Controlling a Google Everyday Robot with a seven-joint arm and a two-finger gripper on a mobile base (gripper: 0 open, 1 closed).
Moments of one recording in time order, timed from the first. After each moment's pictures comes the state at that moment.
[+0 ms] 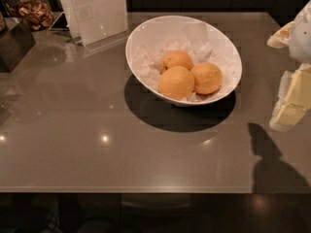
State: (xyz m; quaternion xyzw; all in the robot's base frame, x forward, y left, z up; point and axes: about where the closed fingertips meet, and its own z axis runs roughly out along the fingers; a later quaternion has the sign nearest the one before) arm 0.438 -0.217 0.976 -0.60 0.78 -0.03 0.16
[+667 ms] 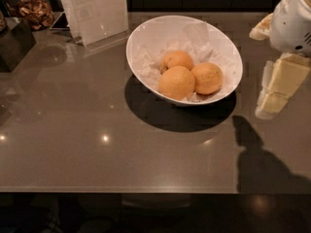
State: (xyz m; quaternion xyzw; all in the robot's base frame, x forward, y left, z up) arm 0.459 -0.198 0.980 -0.63 0.76 -0.03 0.16
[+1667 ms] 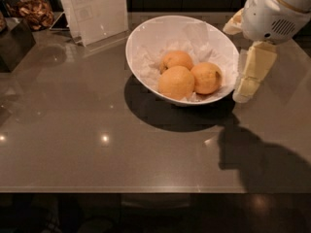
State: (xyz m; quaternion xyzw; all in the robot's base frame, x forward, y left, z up) arm 0.506 -0.159 0.971 -0.67 0.72 0.01 0.18
